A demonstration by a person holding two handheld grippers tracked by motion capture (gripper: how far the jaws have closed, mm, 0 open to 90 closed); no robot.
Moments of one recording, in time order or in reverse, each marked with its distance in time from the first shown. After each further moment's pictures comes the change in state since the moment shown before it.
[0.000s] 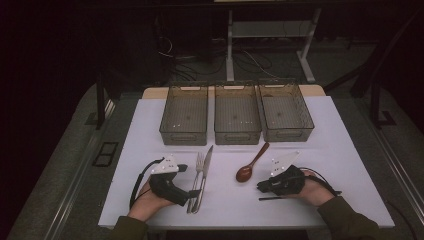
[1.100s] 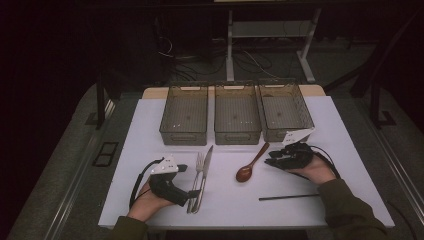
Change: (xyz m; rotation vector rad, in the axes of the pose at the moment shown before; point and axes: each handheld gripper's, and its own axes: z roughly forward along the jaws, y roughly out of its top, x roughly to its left) left arm 0.000 0.000 -0.001 -0.001 -0.002 0.004; right arm -0.065 -0.010 -0.023 -0.085 -0.201 0.235
